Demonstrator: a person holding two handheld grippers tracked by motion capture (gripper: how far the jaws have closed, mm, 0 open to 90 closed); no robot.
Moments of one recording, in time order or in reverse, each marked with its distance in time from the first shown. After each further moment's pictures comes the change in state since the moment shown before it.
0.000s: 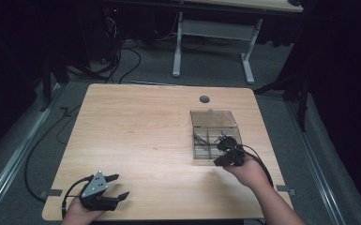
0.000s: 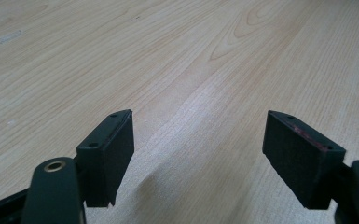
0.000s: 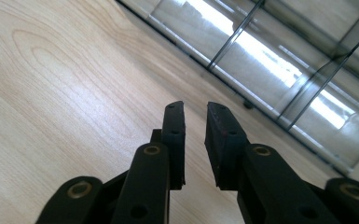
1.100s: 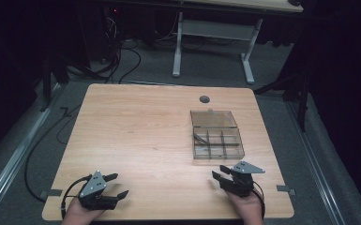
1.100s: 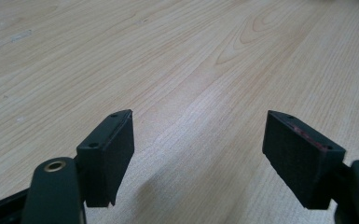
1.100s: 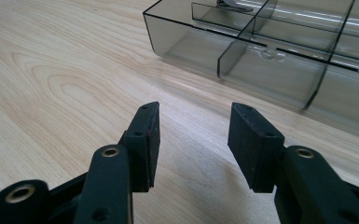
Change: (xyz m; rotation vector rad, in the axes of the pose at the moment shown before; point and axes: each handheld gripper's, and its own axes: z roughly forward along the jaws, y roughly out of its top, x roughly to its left) left arm 0.002 -0.001 -0.001 -0.020 0.015 -0.026; right arm 0.015 -0.102 0.039 -0.631 -0.001 0.056
